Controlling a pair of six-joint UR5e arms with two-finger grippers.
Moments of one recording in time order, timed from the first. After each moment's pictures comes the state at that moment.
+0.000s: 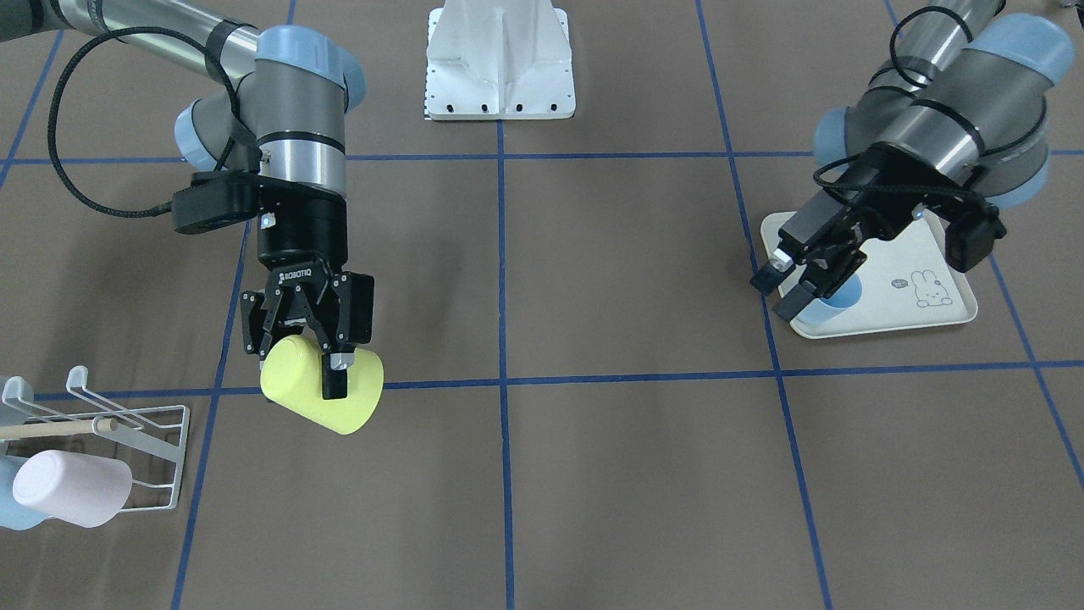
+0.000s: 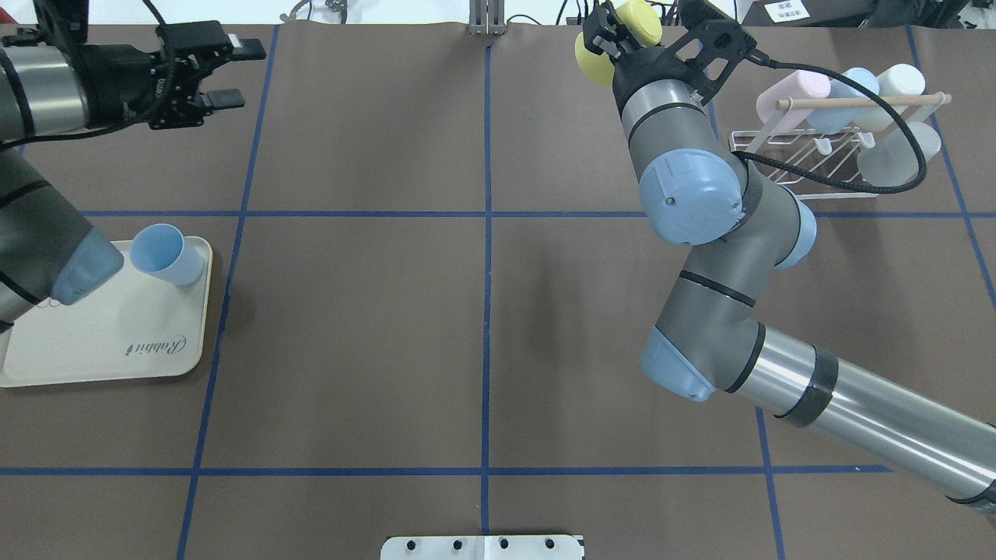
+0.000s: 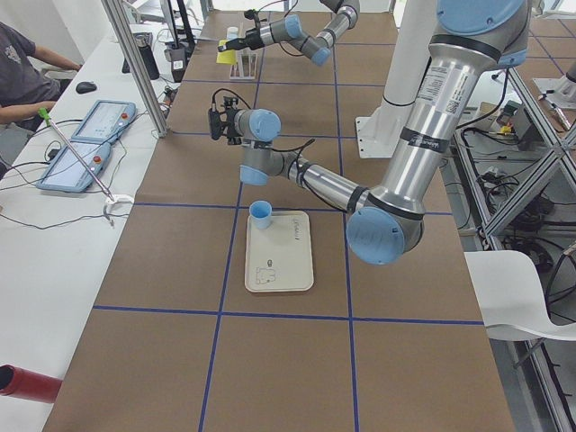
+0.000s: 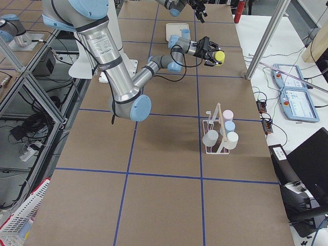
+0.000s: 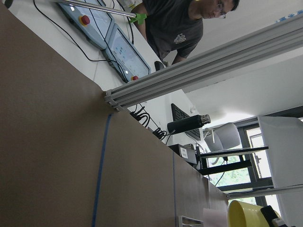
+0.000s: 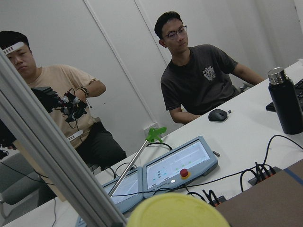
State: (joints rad) left arm -1.01 -1.91 -1.58 -2.91 -2.01 -1.72; right arm 0.63 -1.00 1.63 -0.95 0.84 1.49
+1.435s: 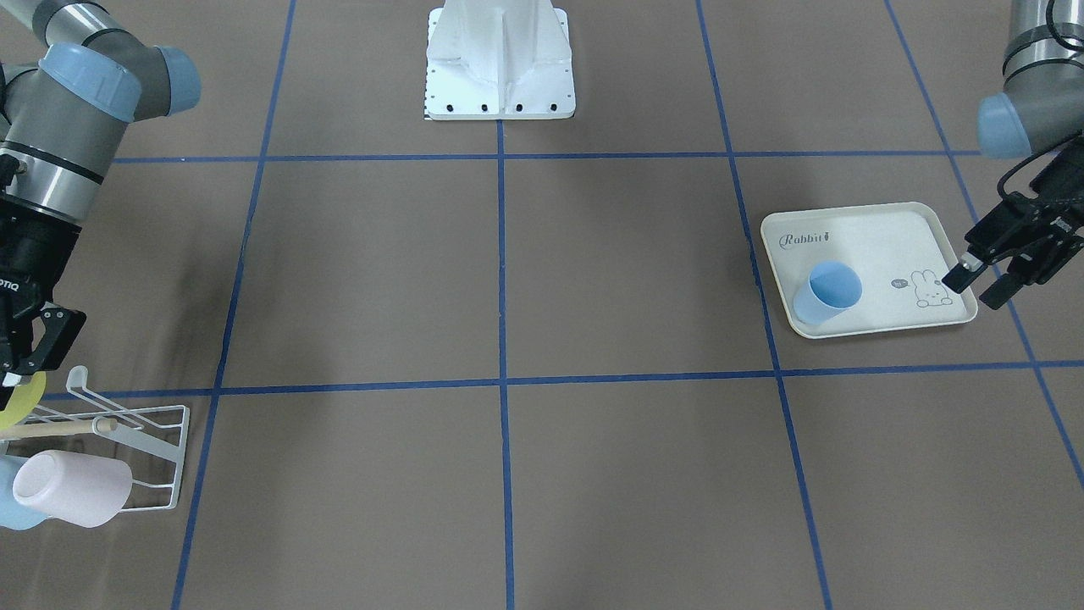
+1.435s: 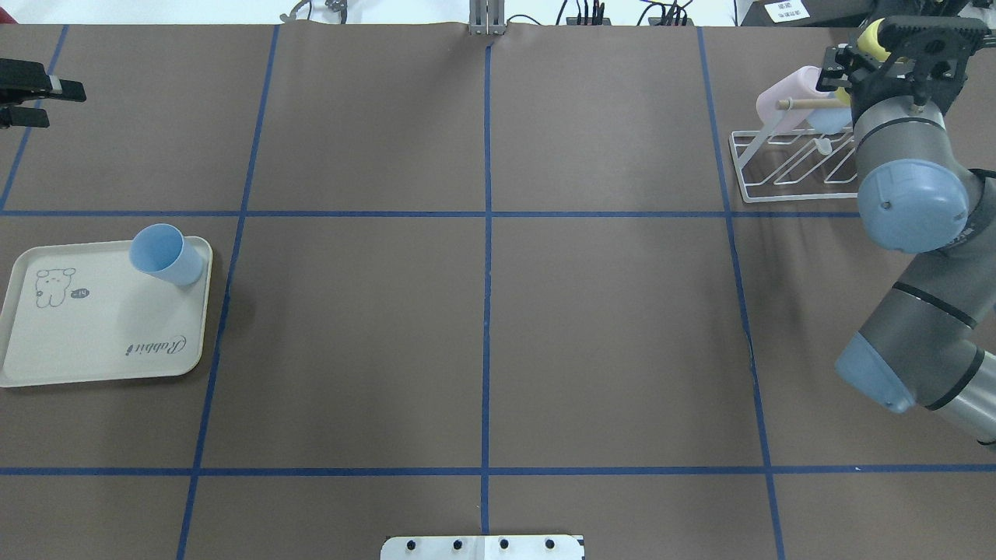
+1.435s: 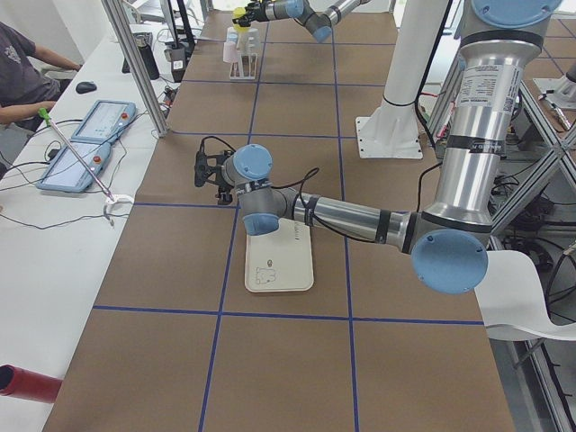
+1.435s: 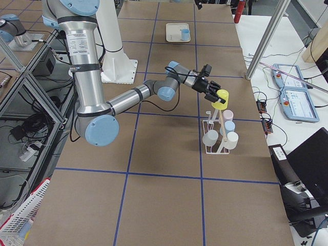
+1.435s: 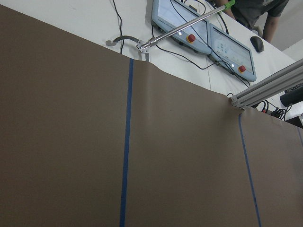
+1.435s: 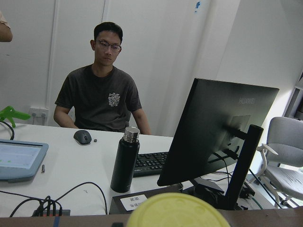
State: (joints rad) left arm -1.24 -1.70 -1.58 -2.72 -2.29 -1.27; right arm 0.80 -1.42 1.81 -1.02 0.85 1.02
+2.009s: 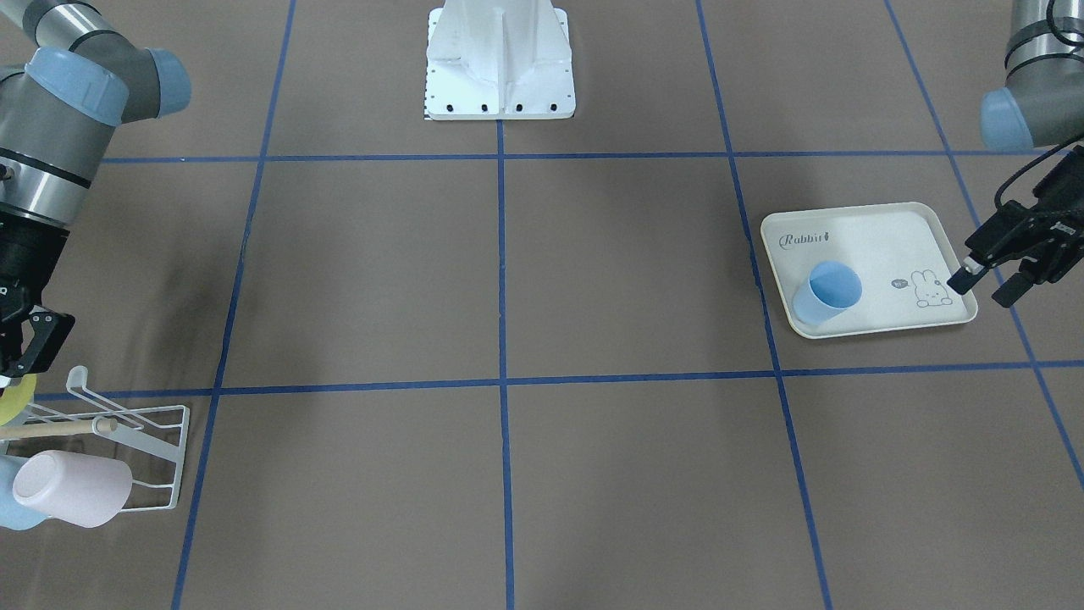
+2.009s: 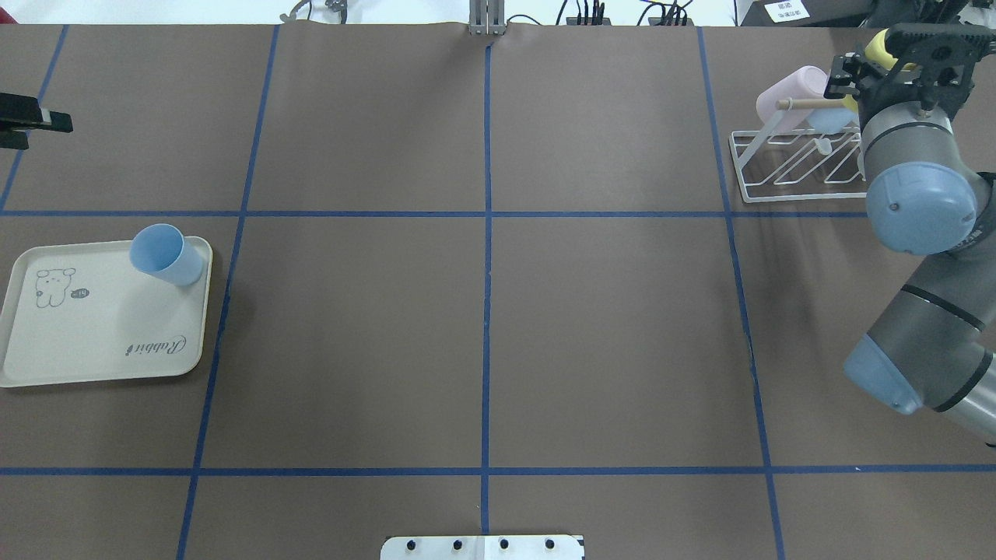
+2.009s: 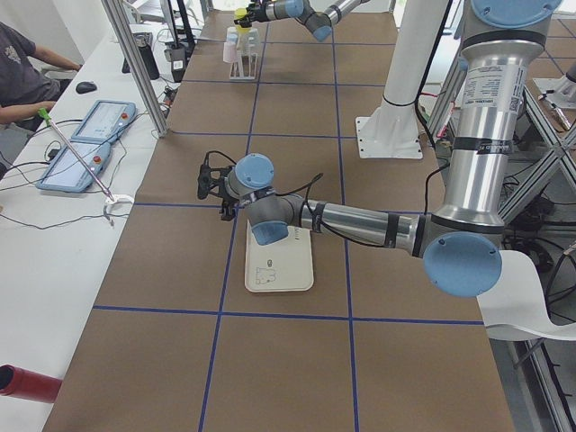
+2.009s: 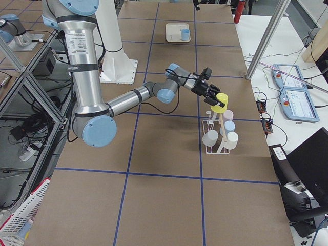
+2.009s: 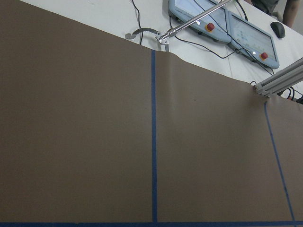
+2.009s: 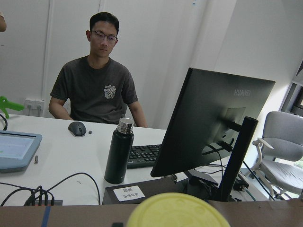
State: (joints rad) left arm -1.25 -1.65 -1.59 -2.60 -2.29 -1.08; right arm 0.81 -1.44 1.80 -1.02 0.87 1.03
